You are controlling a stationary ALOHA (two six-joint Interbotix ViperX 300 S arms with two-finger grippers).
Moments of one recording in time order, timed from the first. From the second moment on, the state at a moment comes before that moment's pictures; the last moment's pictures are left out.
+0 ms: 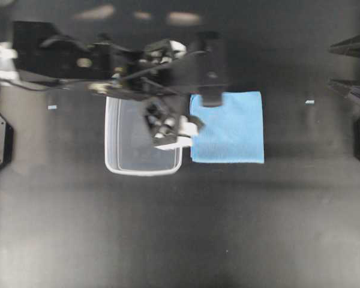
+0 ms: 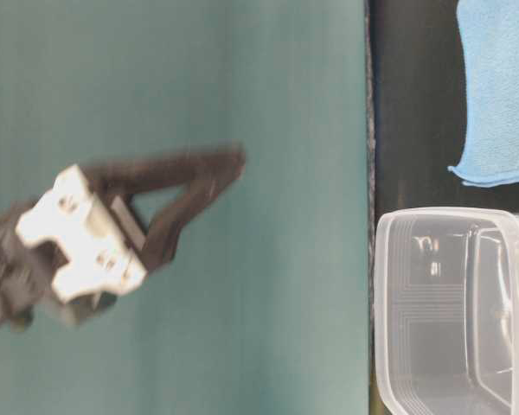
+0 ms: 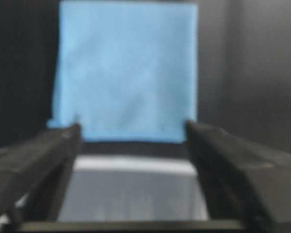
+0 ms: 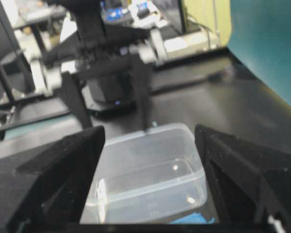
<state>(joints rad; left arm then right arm) 0.03 0.12 0.05 0.04 0.73 -0.02 -0.16 -1.16 1.21 0.02 -0.02 0.15</state>
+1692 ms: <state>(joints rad) 0.03 0.46 -0.27 0.04 0.81 0.07 -0.06 -1.21 1.20 0.02 -0.10 0.14</state>
